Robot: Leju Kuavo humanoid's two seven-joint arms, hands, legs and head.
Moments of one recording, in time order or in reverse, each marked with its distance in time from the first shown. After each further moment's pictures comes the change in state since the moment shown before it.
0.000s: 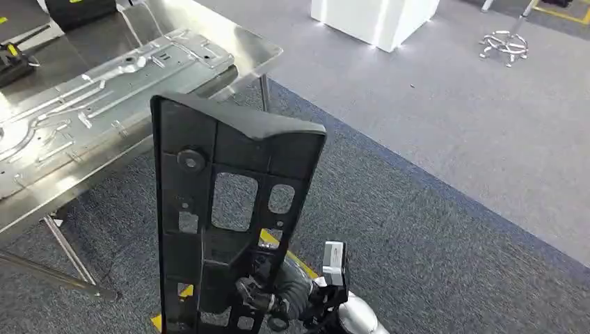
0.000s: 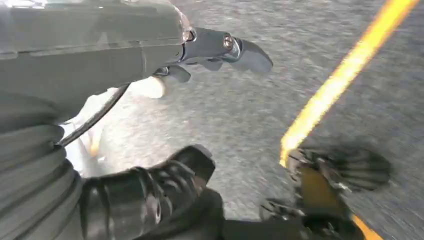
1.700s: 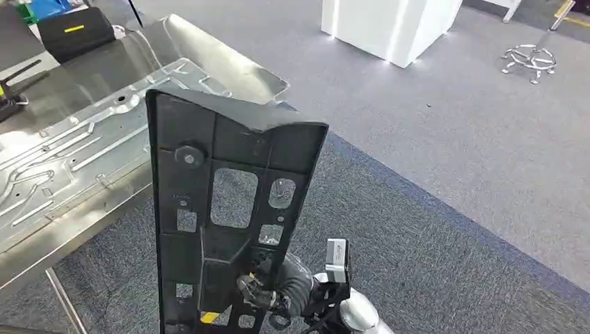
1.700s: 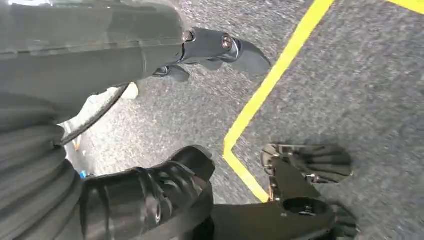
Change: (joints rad) left arm -0.012 0.000 0.000 0.000 0.001 0.010 -0.014; right arm -0.016 -0.005 0.000 -0.002 -0.006 0.015 -0.005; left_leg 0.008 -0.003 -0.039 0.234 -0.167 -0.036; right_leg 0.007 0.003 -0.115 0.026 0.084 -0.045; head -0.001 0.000
